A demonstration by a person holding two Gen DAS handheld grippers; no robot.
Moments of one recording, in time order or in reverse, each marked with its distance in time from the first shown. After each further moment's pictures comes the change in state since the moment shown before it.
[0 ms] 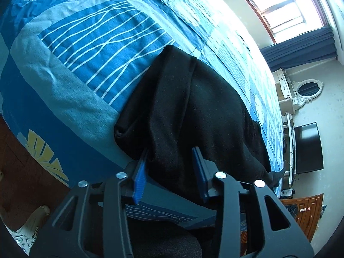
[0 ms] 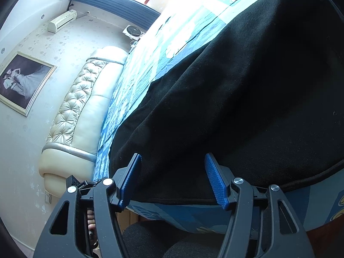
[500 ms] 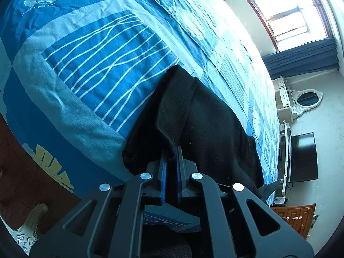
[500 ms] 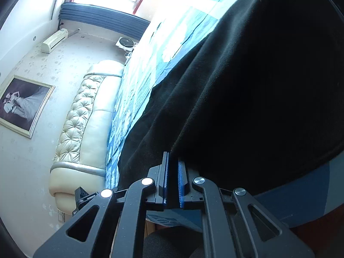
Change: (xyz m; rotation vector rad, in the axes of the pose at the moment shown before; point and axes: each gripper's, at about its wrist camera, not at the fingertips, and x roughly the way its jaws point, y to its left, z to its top) left arm -0.017 0.017 0.036 -0.065 -0.003 -0.039; right arm -0.006 0.012 -0.018 0.090 -0.022 0.027
